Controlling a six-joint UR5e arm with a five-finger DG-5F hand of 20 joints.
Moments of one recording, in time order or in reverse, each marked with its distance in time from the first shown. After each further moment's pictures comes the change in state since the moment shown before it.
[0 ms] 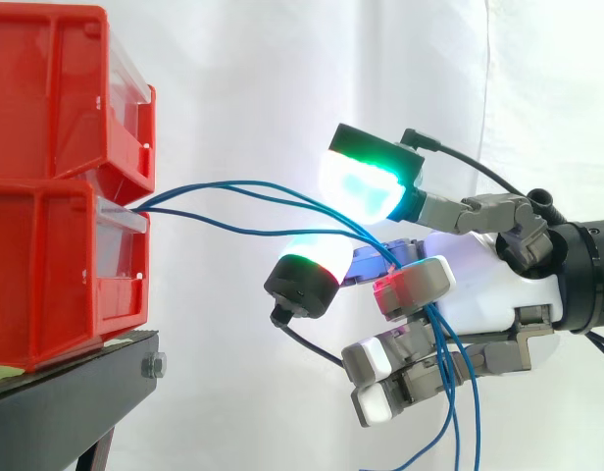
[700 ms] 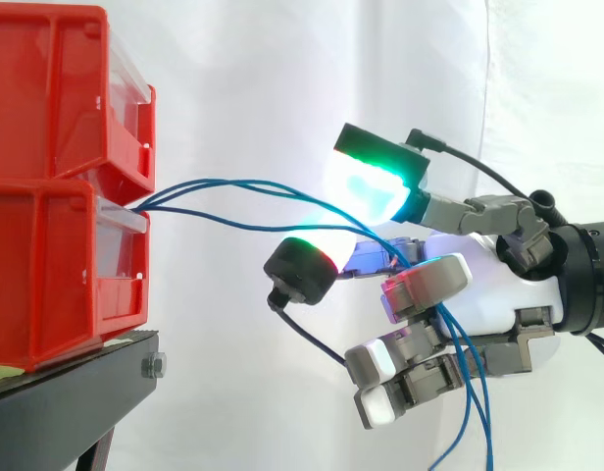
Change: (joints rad) arm -0.001 0.000 0.000 -0.002 -0.001 -0.001
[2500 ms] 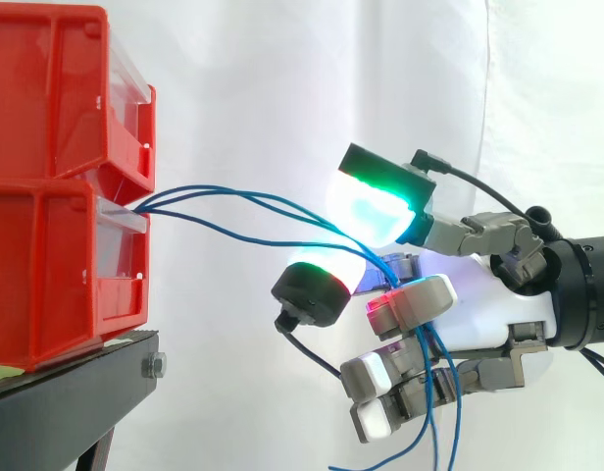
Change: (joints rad) arm -0.002 -0.017 0.000 0.025 -0.001 0.009
